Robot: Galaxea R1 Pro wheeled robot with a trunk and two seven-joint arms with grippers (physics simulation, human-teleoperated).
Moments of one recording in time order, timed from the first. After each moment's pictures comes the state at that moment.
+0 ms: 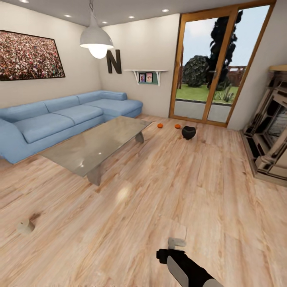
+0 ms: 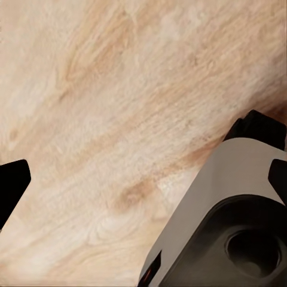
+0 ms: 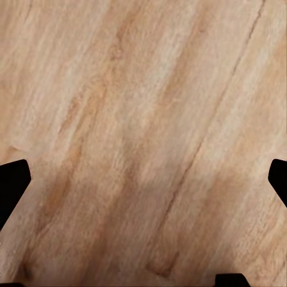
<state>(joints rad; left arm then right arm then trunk) -0.29 0.05 -0.13 -0.06 0.50 0.10 0.43 -0.52 0.10 0.57 -0.49 -0.69 0.29 -0.37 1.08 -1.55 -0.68</state>
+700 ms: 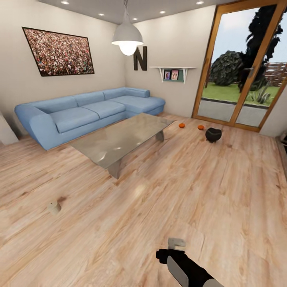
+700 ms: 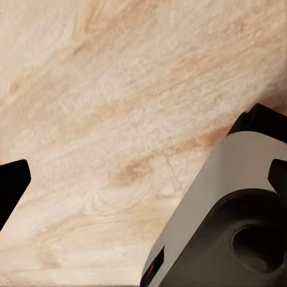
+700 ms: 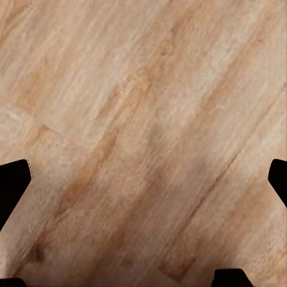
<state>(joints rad) -0.29 0.05 -0.13 -0.06 0.50 0.10 0.43 -0.52 0.10 0.58 -0.49 -0.69 0.29 -0.37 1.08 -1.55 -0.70</state>
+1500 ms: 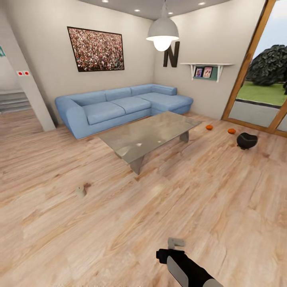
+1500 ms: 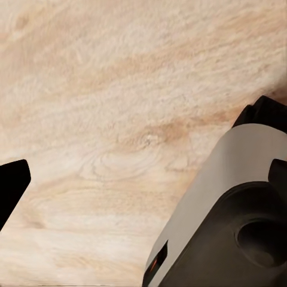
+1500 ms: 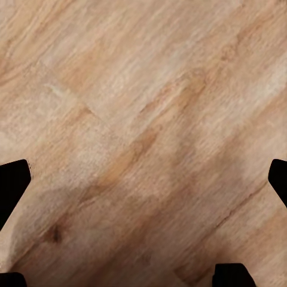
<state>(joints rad) -0.29 0.05 -0.13 -0.06 0.50 0.10 0.43 -0.52 0.10 0.58 -0.49 -0.69 0.29 -0.37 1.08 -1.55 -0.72</state>
